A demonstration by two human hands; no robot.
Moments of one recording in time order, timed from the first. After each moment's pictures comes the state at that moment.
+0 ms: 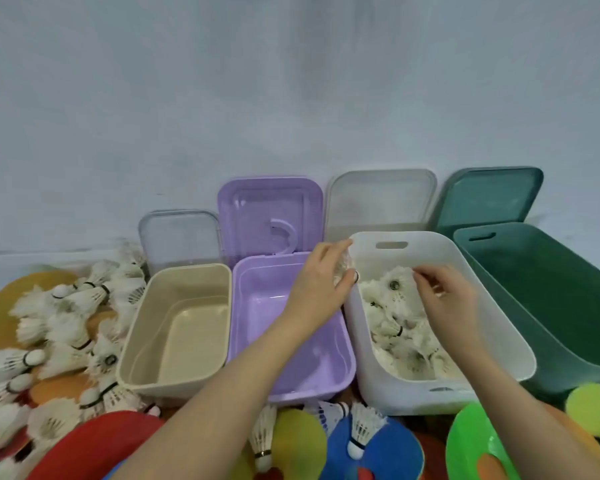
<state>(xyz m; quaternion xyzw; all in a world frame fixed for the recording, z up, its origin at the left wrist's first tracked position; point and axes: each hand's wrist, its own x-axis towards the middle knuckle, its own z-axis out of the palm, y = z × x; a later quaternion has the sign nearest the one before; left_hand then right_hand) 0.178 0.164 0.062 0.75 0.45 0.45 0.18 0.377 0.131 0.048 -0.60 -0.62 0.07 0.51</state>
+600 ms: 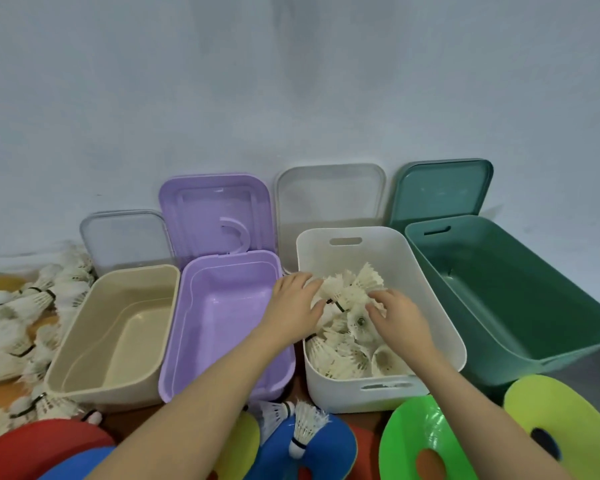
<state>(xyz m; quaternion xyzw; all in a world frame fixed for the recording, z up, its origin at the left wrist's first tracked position) 0.246 0.174 0.008 0.83 0.53 0.18 0.07 0.447 0.145 -0.006 -0.70 -0.67 0.11 0.23</state>
